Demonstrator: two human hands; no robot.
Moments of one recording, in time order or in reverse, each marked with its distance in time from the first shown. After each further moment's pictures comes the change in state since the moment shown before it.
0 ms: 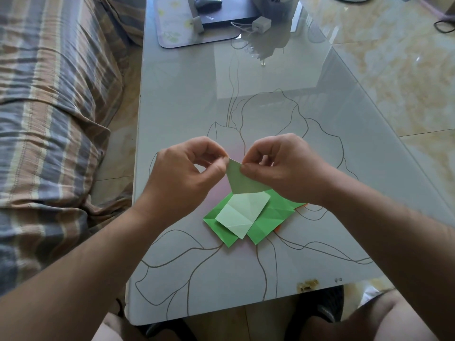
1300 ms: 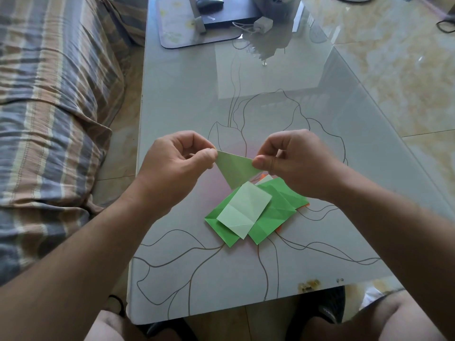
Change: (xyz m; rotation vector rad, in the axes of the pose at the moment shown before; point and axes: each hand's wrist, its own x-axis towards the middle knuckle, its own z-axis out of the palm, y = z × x) left_hand 0.012 -0.010 -0.012 -0.328 -0.056 -0.251; right_hand 0.004 0.013 -0.012 -0.068 0.061 0.040
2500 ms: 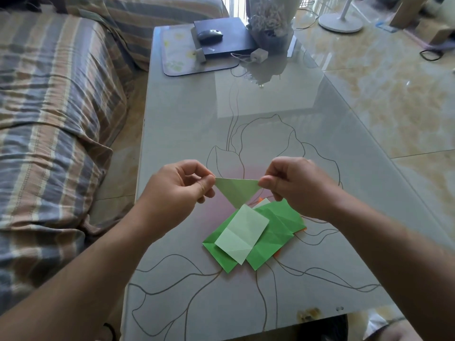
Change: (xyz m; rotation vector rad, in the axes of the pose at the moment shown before) left_hand 0.005 0.003 -0.006 0.147 -0.074 -0.066; right_hand 0.005 0.012 -0.010 -0.046 -0.033 0.098
